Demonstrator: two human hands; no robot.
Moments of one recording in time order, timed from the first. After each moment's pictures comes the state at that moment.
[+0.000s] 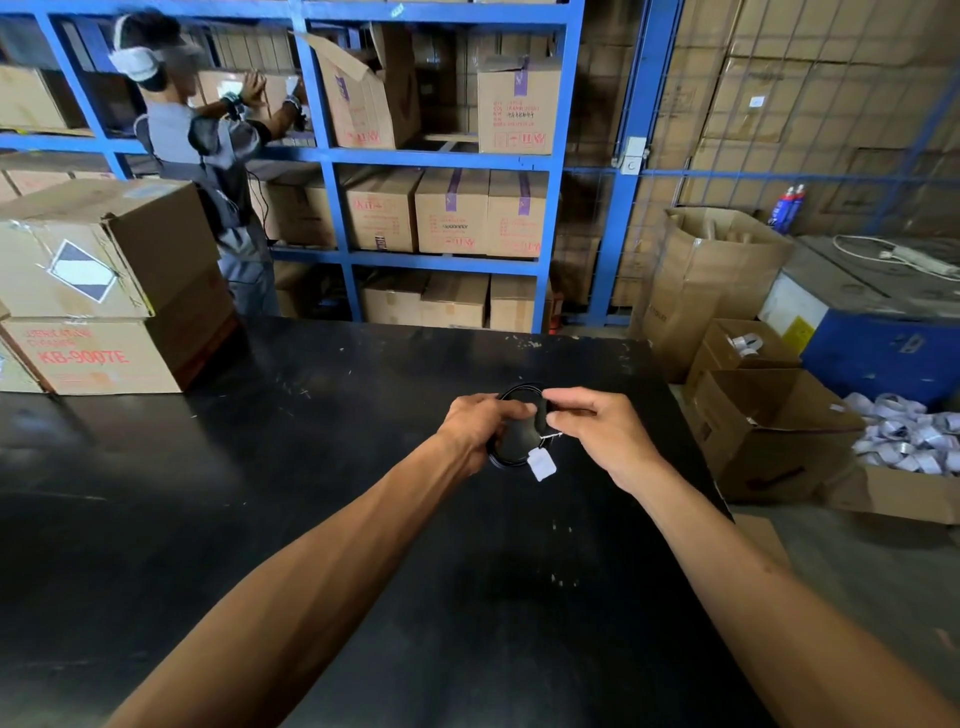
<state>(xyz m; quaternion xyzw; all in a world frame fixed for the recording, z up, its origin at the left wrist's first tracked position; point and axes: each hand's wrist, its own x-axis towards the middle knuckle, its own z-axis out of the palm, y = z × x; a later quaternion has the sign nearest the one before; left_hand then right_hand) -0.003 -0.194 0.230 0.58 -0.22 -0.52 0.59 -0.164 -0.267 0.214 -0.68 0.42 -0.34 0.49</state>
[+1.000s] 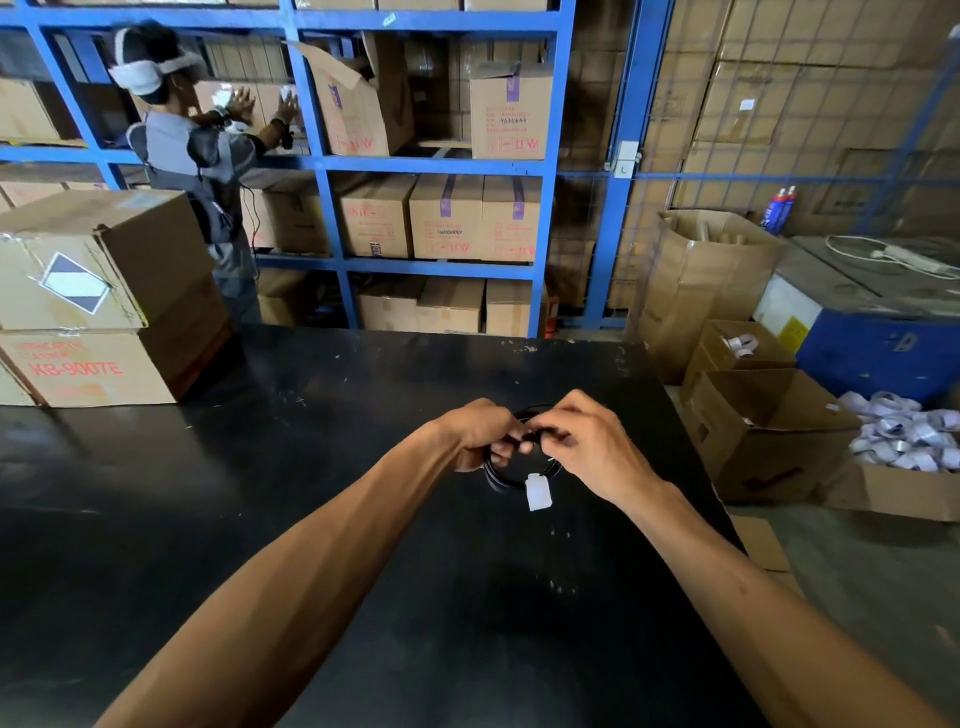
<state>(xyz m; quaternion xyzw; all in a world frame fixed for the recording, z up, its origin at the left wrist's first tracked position) 0.003 -0.204 0.239 0.63 -0.37 -0.58 0.37 -0.172 -0.255 0.214 -0.90 0.29 -0.29 0.15</state>
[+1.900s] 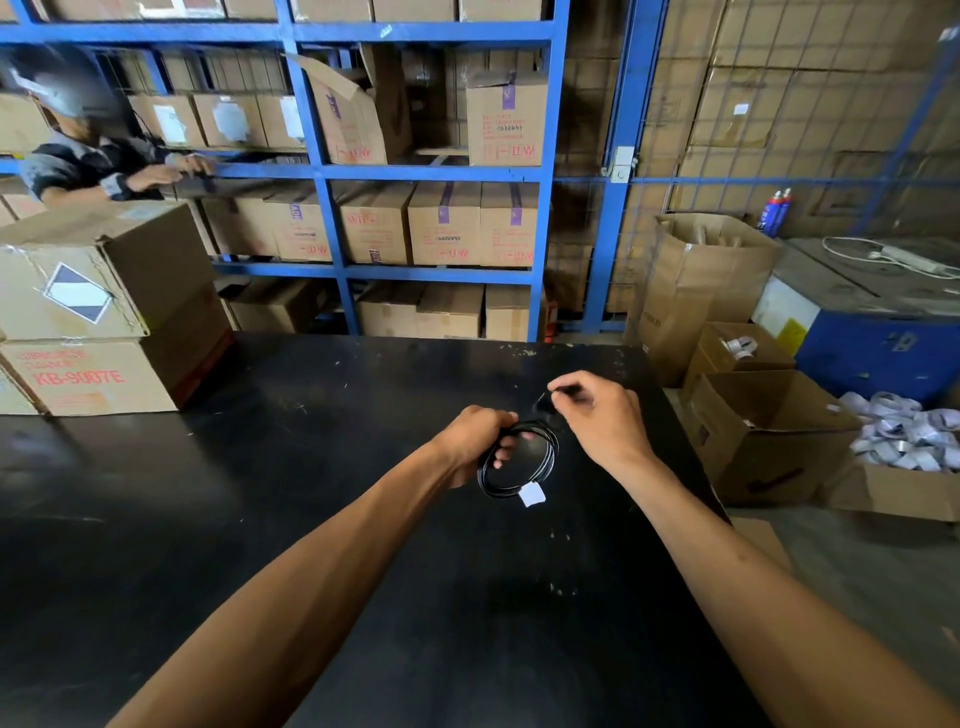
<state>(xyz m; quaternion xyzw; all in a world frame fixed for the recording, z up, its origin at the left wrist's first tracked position) 0.002 -0.202 0.218 0.60 -0.38 -0.53 0.47 -0.165 -0.277 0.225 -0.78 0.41 -0.40 0.25</state>
